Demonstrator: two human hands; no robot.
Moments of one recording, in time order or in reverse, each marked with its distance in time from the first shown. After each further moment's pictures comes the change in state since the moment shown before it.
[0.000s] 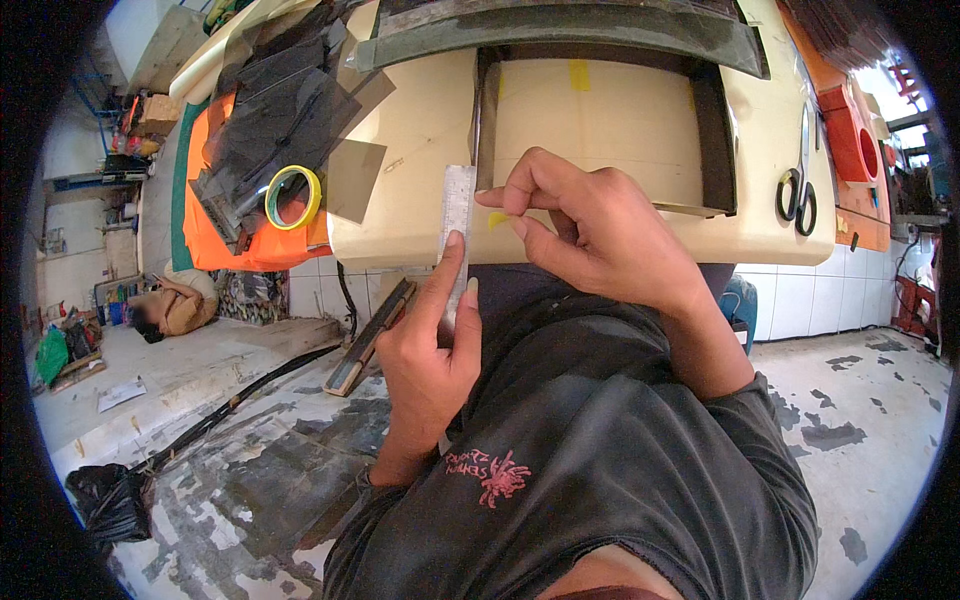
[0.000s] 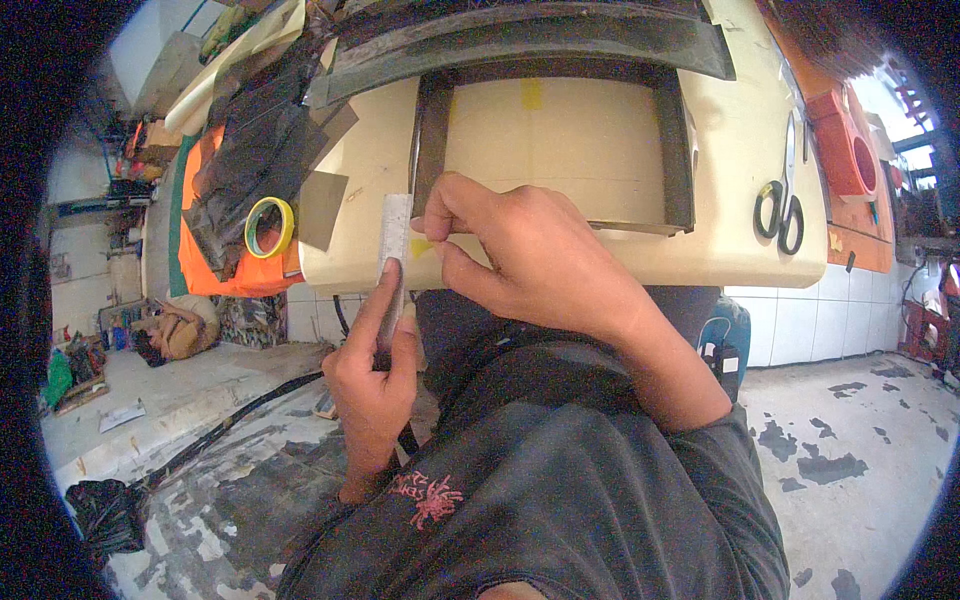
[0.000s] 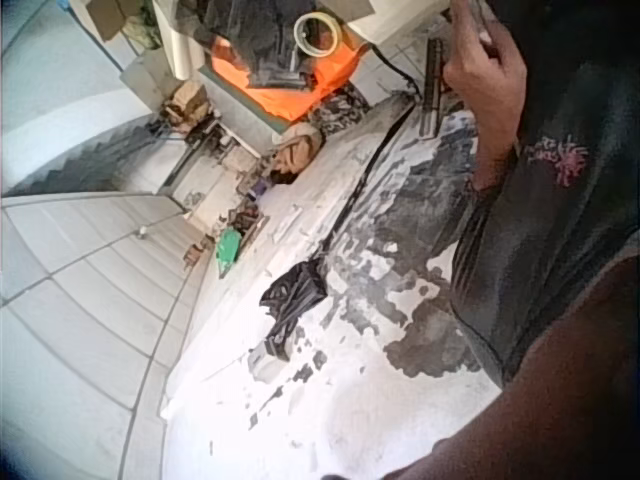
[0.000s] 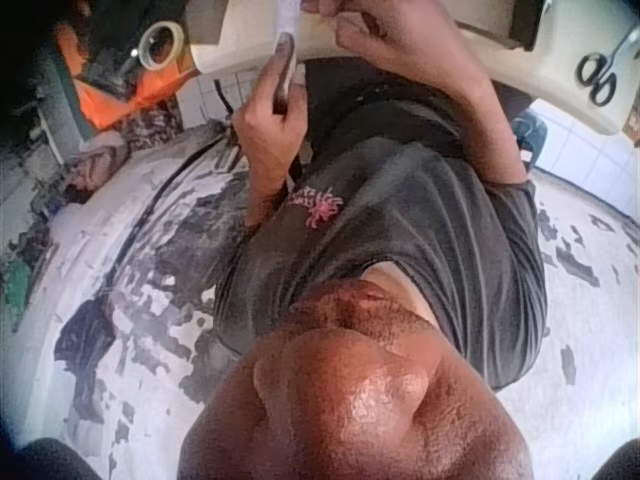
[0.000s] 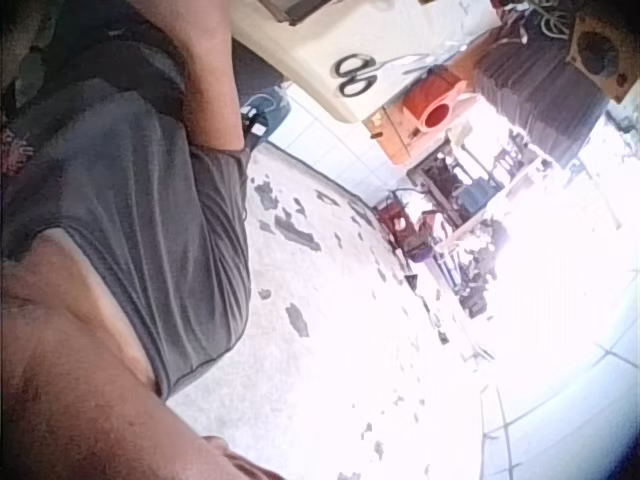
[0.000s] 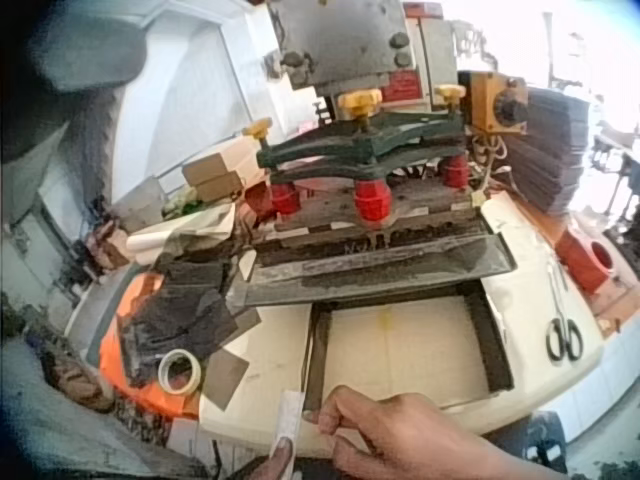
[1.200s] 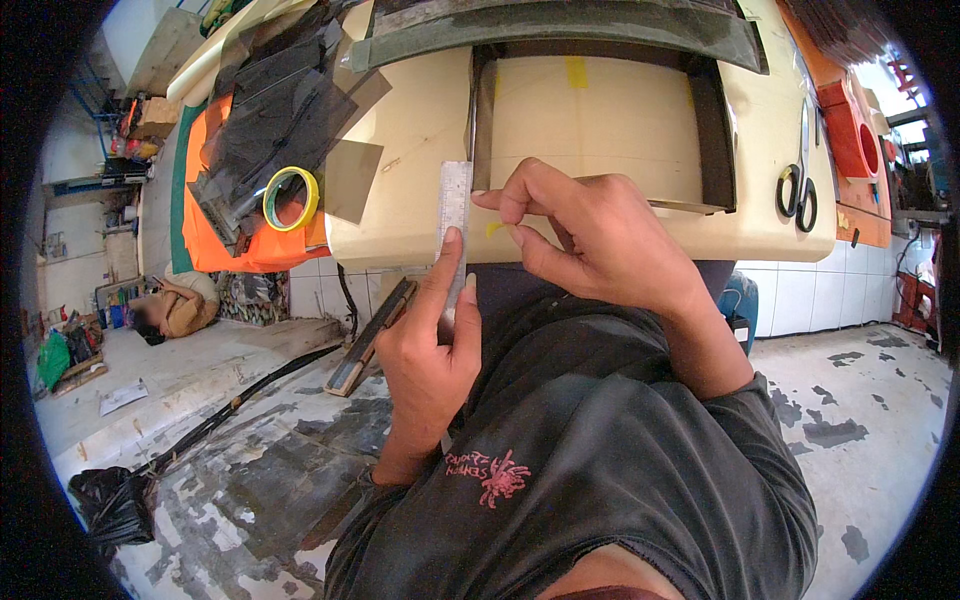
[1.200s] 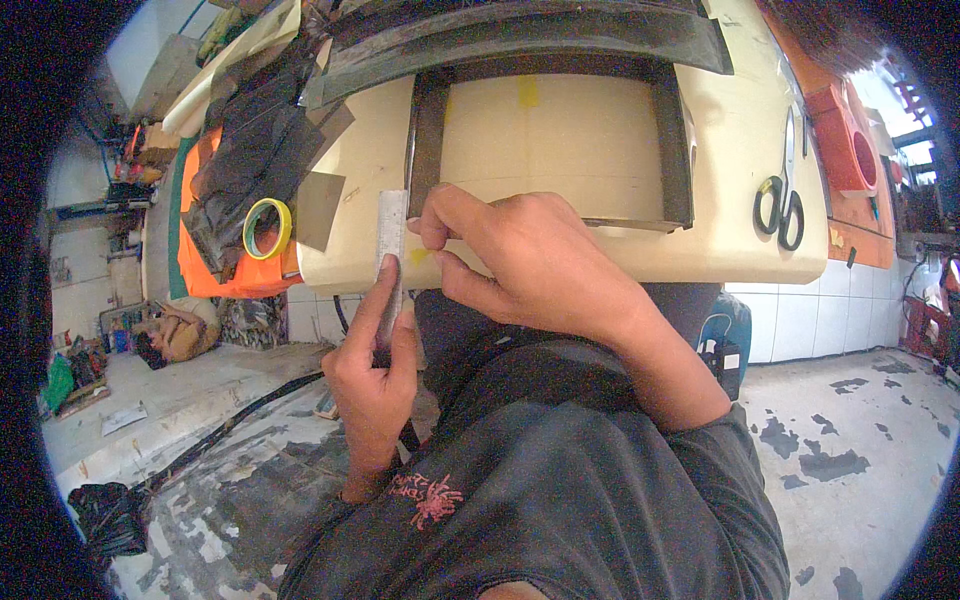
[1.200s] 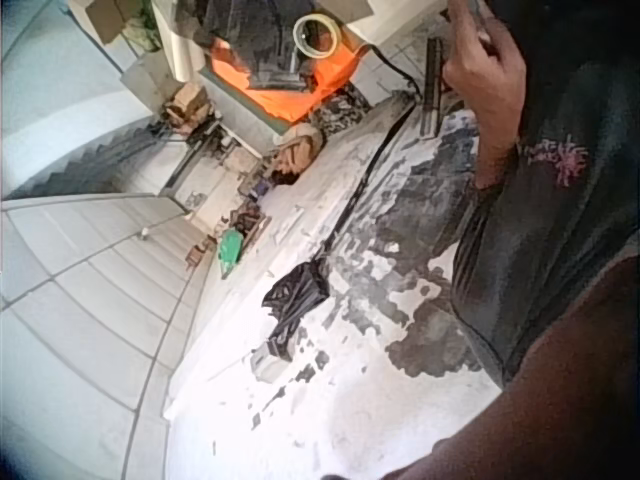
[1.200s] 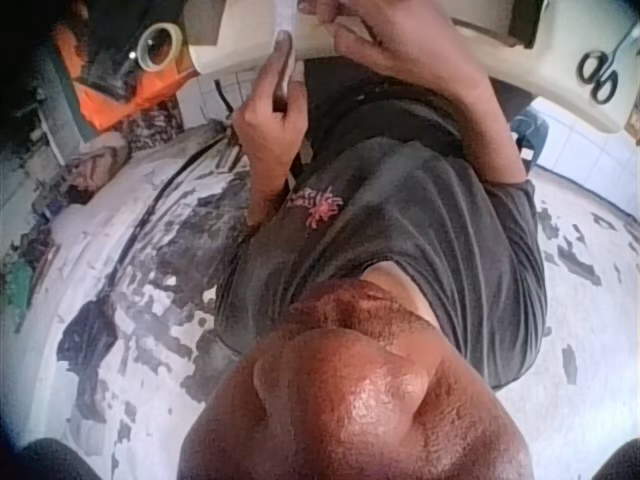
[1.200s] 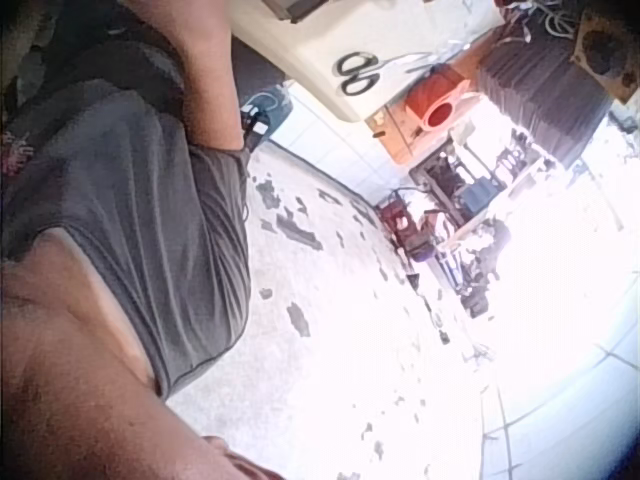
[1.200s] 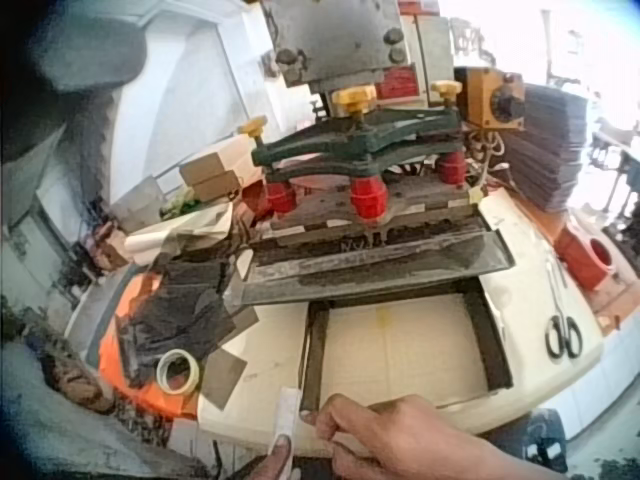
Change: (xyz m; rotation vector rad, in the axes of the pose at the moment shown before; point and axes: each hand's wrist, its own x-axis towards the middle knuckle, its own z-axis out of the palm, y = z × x) left_hand 0.004 -0.001 0.017 0.032 0.021 0.023; right_hand -0.008 0.016 -0.002 -0.100 0.036 -0.083
